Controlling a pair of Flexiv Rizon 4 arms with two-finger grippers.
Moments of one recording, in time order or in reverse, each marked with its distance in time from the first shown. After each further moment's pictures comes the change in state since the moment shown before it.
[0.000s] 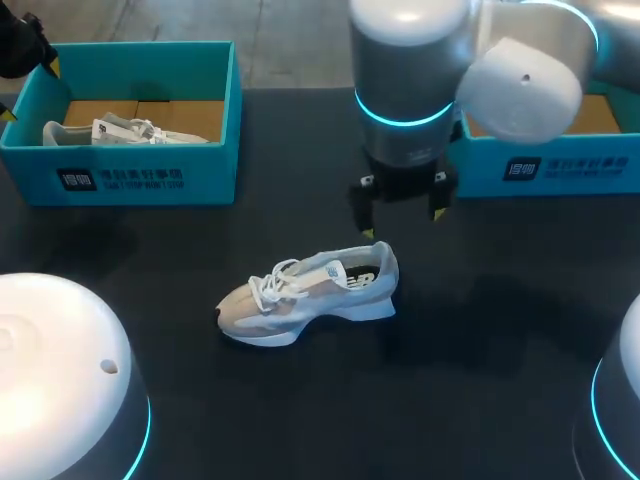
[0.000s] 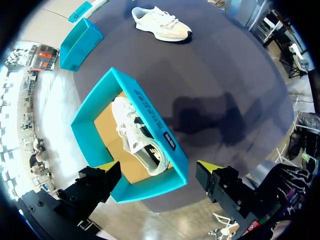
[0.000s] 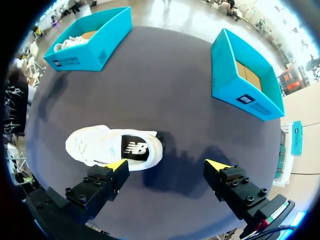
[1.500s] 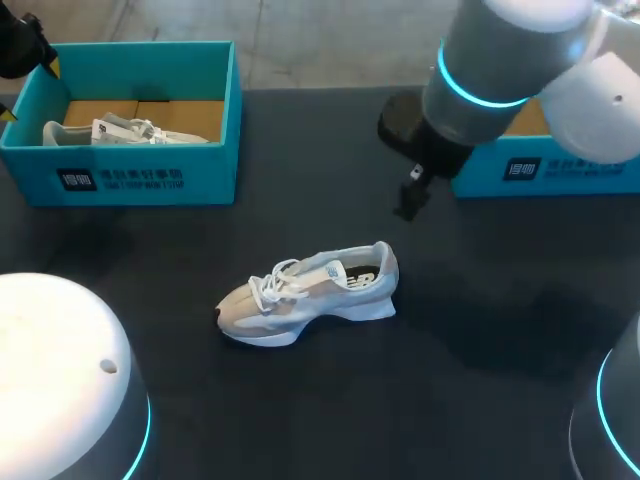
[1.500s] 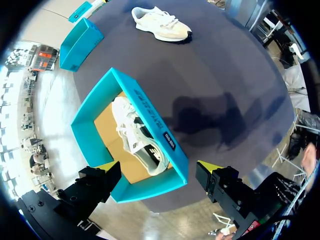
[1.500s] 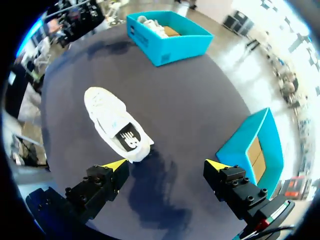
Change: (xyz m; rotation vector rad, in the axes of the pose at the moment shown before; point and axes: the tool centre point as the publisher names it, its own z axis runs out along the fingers) left arm 0.001 0.000 0.000 0.000 -0.001 0.000; right arm -0.043 0.033 -0.018 -0.237 0.117 -0.798
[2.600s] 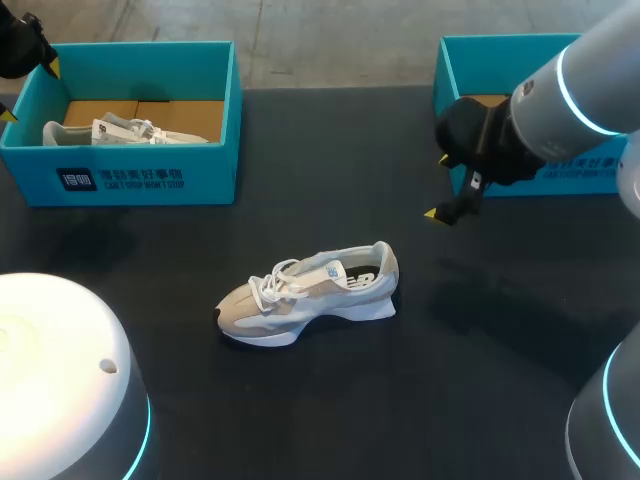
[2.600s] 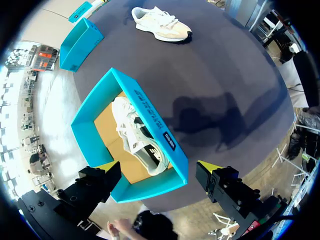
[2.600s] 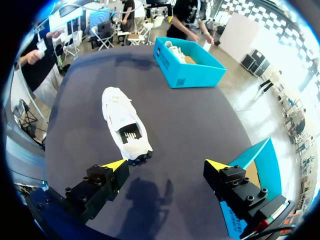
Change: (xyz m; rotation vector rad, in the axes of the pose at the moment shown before) left arm 0.000 0.000 0.000 0.000 0.000 0.000; right arm -0.015 -0.022 -0.003 -0.276 0.052 -0.184
